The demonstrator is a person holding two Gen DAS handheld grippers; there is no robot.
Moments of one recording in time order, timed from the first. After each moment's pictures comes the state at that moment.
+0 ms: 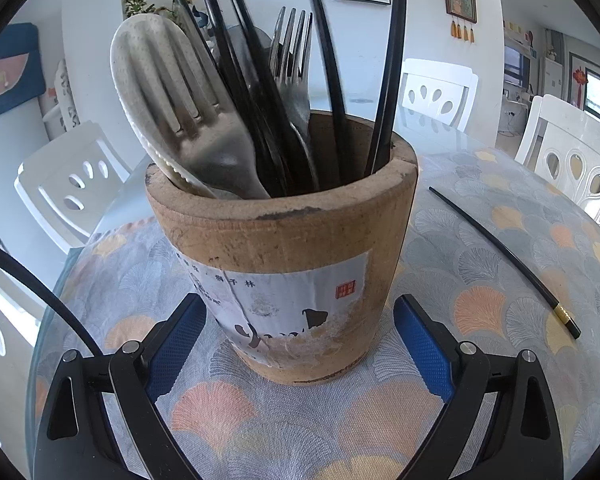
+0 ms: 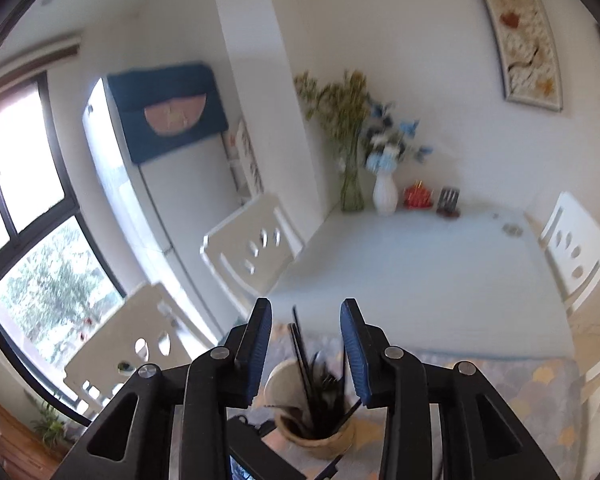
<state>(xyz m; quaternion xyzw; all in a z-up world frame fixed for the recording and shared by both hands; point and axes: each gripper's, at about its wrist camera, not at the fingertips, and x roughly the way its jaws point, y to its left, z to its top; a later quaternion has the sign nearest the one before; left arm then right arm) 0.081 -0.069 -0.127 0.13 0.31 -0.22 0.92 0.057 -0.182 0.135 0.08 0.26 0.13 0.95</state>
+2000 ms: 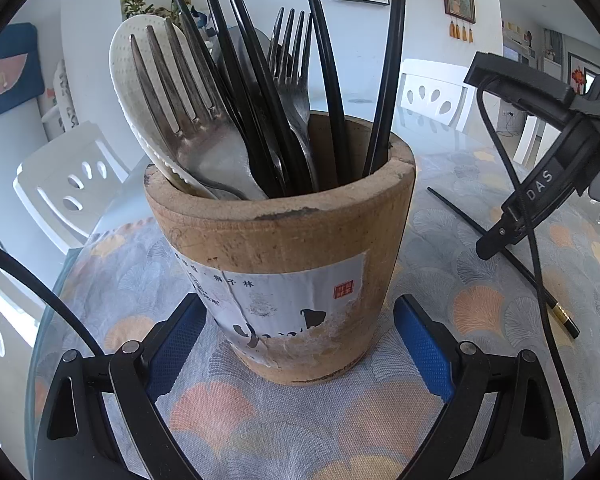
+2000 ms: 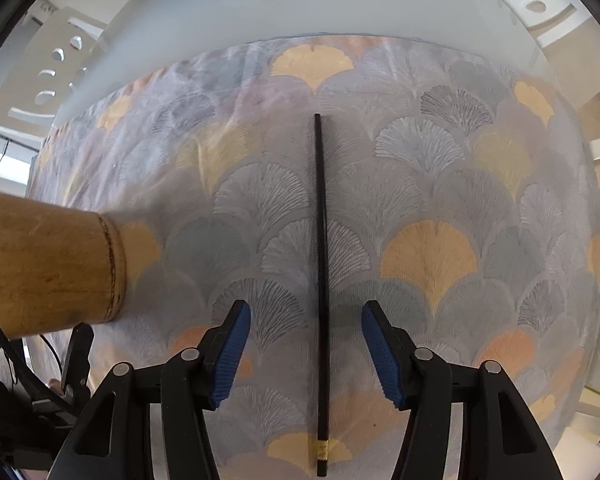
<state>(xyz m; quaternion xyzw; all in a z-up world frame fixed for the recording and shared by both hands) 0.081 -0.068 -0.125 0.13 0.31 -0.22 0.92 0.115 -0.302 -0.142 0.14 0.67 -0.03 0.73</state>
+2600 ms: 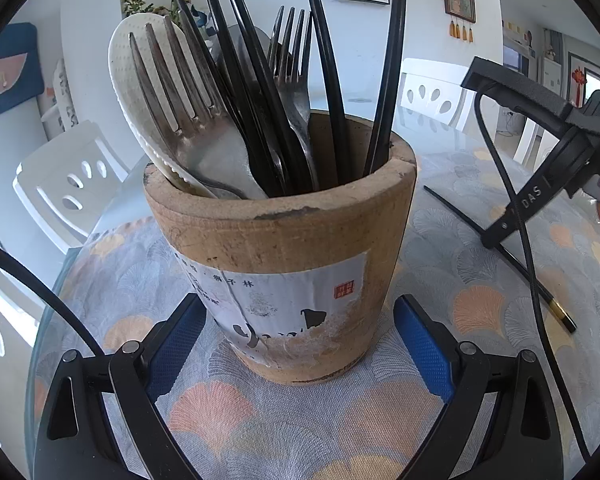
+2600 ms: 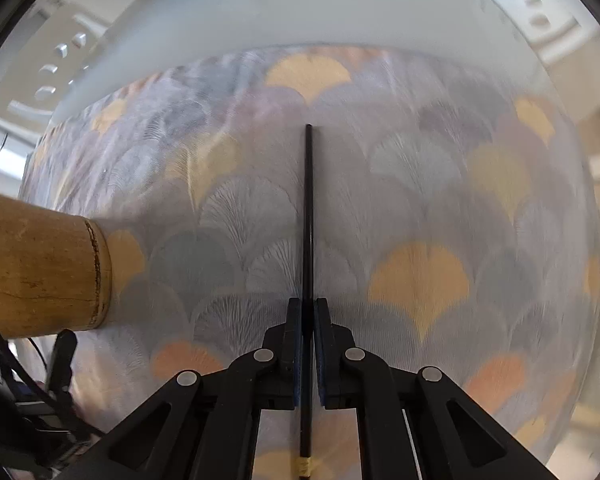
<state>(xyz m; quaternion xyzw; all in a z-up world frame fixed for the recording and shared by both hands) 0.081 -0.069 -0.126 0.13 0.31 -0.22 0.92 0.116 -0.325 -0.141 0.09 0.66 -0.02 0.75</state>
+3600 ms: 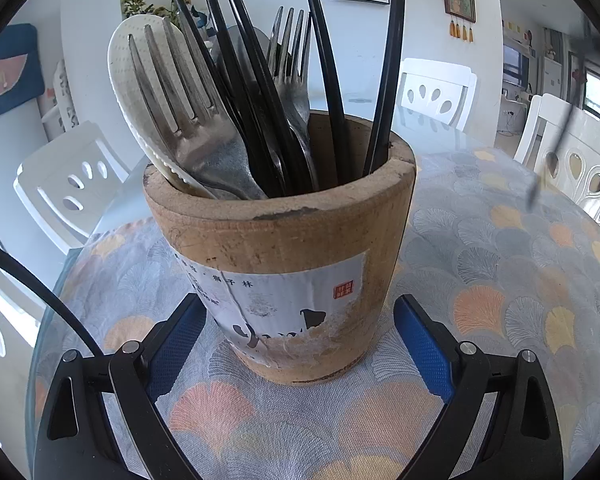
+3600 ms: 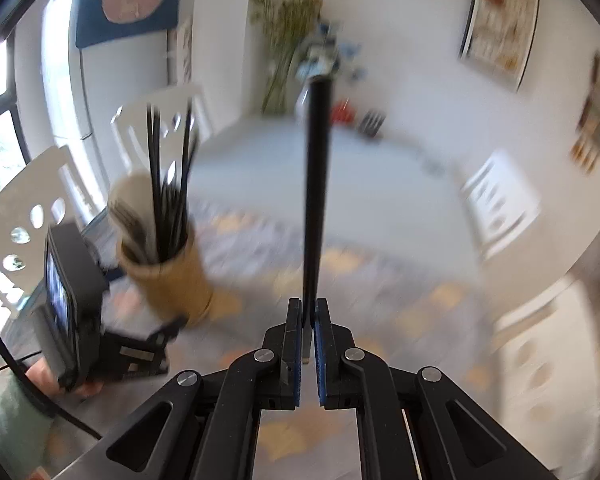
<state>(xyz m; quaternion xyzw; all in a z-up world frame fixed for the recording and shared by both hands) 0.082 -0.071 -0.127 0.13 0.31 -0.22 0.92 0.004 -0.242 0.032 -0.09 0.38 0.00 0.92</state>
